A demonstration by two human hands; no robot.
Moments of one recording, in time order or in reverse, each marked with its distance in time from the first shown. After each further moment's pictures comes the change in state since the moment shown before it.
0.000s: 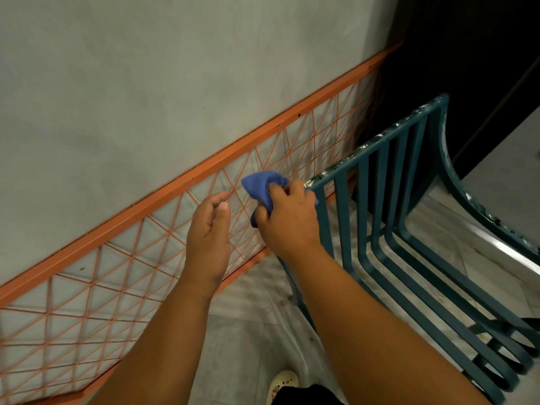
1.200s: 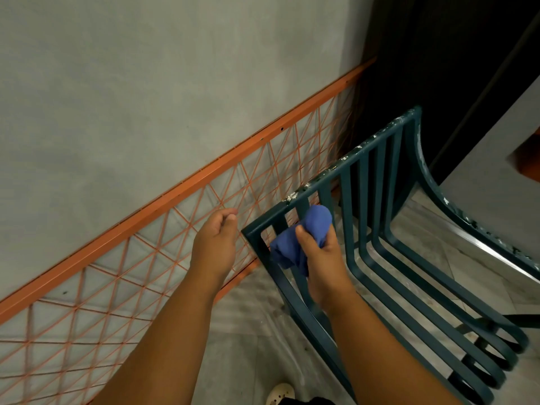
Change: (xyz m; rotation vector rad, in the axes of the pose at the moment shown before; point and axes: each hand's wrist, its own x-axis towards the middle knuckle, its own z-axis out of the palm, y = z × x) left_hand 0.019 0.007 0.027 0.128 -0.094 -0.129; right_hand -0.044 0.051 -0.027 1.191 -0.038 0.595
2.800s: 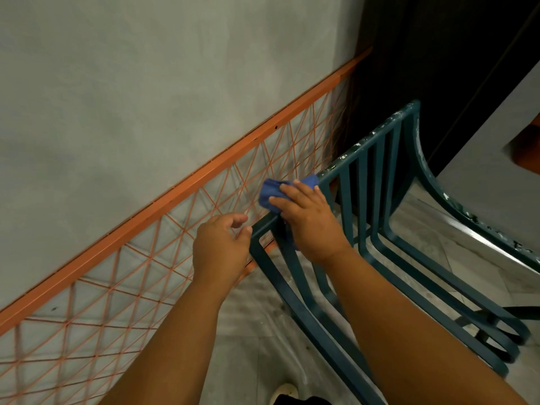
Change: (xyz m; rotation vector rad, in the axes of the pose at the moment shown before) left_hand 0.016 -0.001 0.013 0.436 0.077 0.211; right_hand 0.080 -0.013 -0.005 -1.292 -0.152 -0.882
